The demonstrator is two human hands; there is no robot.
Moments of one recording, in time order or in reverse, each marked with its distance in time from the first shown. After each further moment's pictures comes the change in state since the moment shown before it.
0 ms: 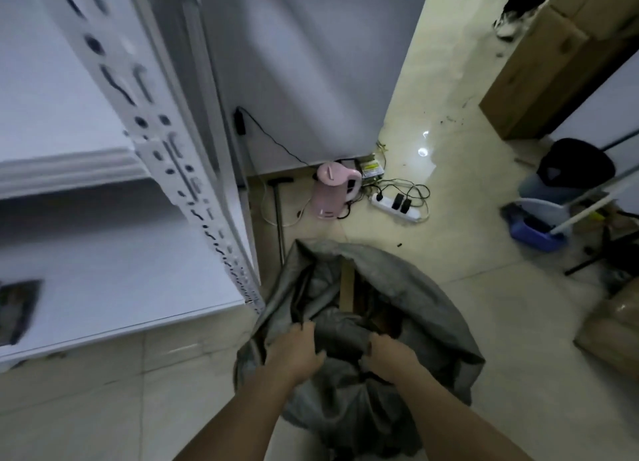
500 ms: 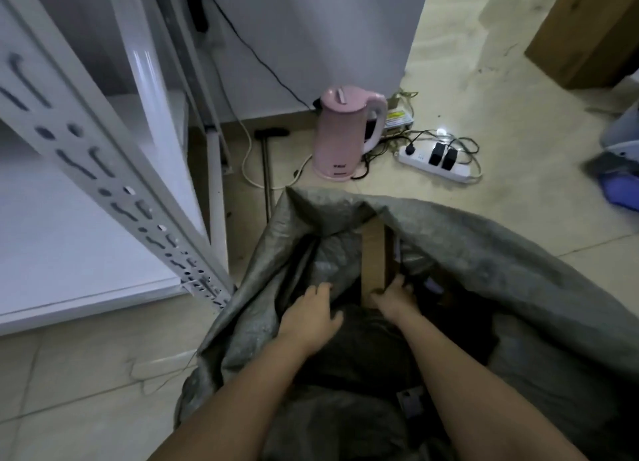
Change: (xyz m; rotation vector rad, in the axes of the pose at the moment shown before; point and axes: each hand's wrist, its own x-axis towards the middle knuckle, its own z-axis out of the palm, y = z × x) left_hand 0.307 -0.087 0.185 -0.094 0.254 0.103; right_hand 0.369 0.042 0.111 0.597 0.309 0.233
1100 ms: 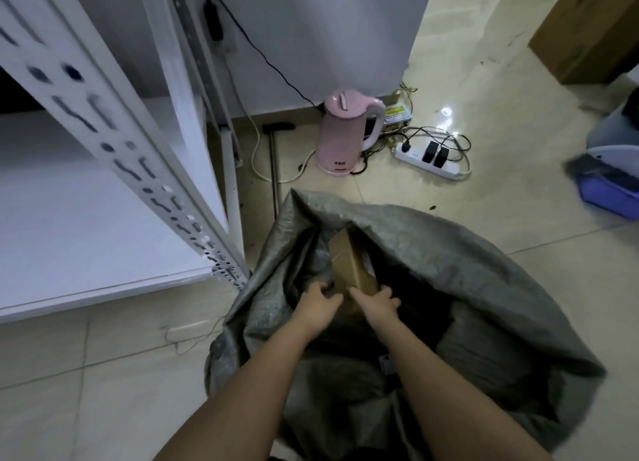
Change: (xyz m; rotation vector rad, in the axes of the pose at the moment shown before) left_hand -0.058 0.045 -0.053 -0.697 -0.165 -0.375; right_hand -0.117 -0.018 -0.027 0.276 -0.081 0.167
